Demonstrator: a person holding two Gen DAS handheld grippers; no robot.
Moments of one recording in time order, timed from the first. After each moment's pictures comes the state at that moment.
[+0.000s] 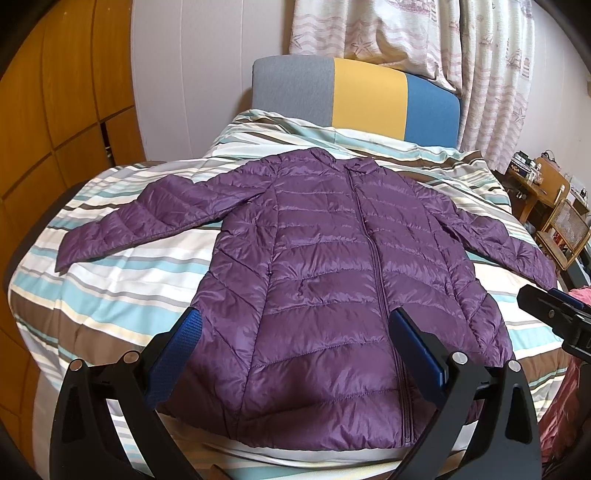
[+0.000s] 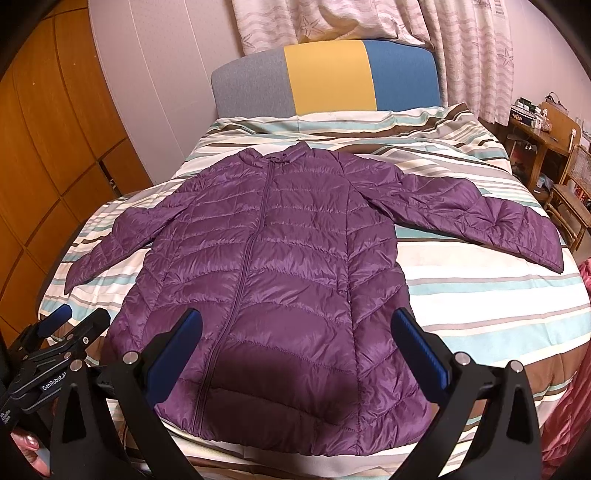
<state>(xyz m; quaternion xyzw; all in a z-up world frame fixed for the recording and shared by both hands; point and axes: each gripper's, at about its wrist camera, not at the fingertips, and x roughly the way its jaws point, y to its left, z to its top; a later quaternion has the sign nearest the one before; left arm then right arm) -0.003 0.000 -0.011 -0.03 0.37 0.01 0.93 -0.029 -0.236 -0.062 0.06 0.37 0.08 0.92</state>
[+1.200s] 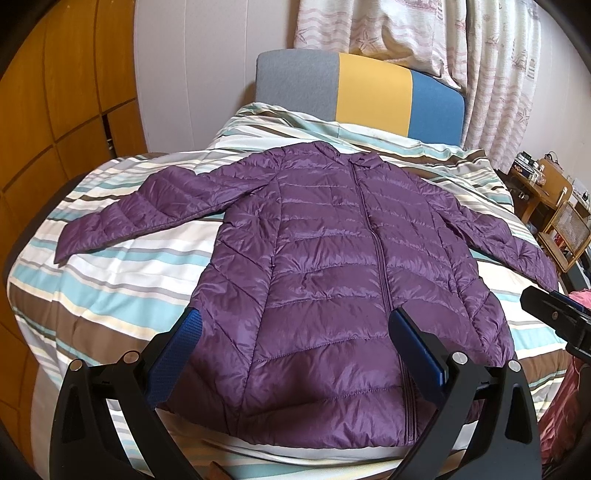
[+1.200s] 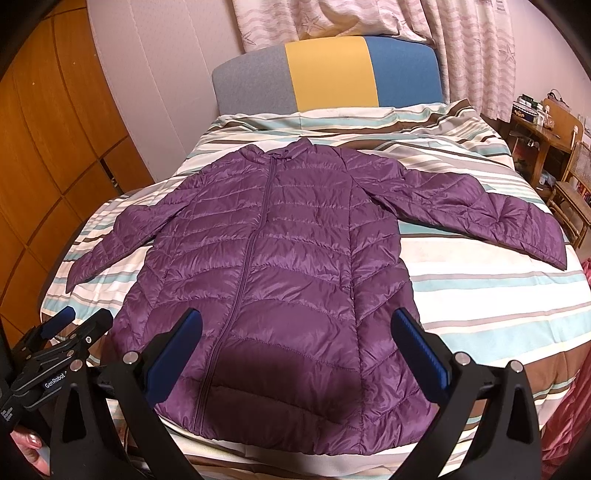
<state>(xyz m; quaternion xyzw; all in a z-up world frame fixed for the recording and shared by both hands) -0.001 0.006 -0.015 -0.04 0.38 0.02 0.92 -0.026 -0.236 -0.066 0.06 0.38 0.08 0.92</state>
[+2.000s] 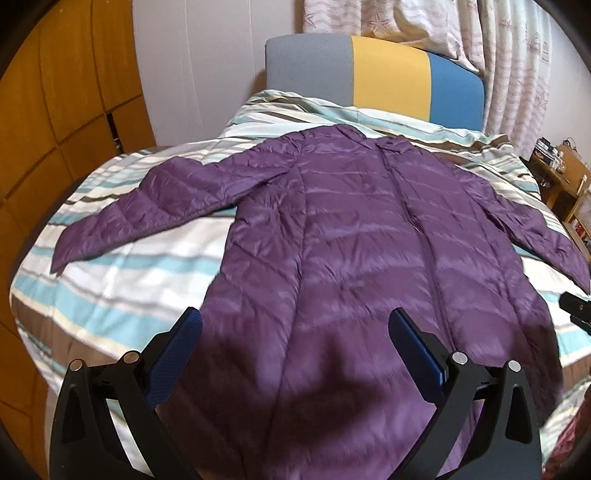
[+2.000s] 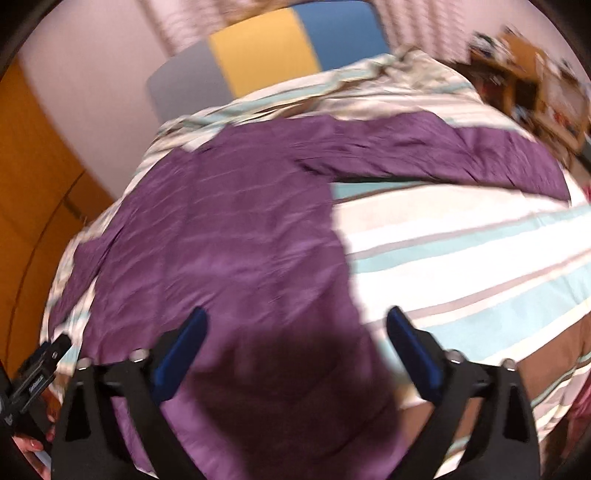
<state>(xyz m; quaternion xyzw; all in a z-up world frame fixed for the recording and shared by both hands) 0.067 0.025 -0.058 -0.01 0.41 0.05 0.91 0.024 -0.332 -0.135 0.17 0.41 0.02 0.89</state>
